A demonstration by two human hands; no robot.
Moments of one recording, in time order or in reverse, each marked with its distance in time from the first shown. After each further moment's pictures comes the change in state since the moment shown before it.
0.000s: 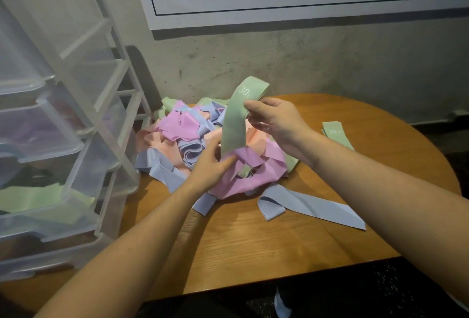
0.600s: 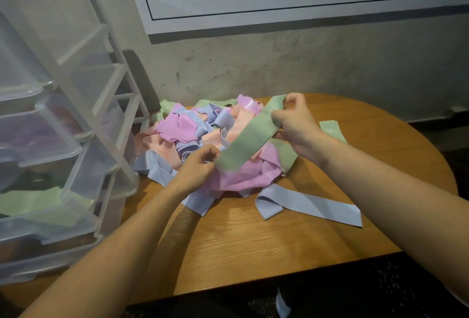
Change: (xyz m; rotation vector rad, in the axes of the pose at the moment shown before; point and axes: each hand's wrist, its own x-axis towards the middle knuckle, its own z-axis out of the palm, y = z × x) left_hand -0.004 -0.006 -0.023 0.128 -0.095 -0.096; right_hand -0.007 0.000 -0.032 -0.057 0.226 0.049
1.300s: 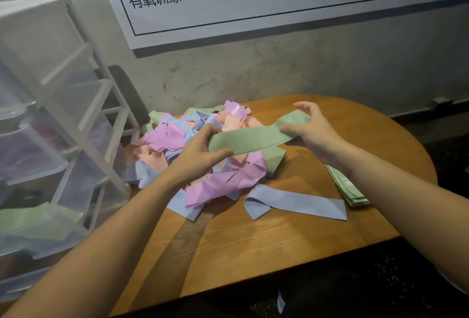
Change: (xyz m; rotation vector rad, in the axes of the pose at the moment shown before) left_hand -0.002 0.077 0.002 0.033 -0.046 0.211; right_hand -0.014 0.010 -0.081 -0.156 0.016 -0.059
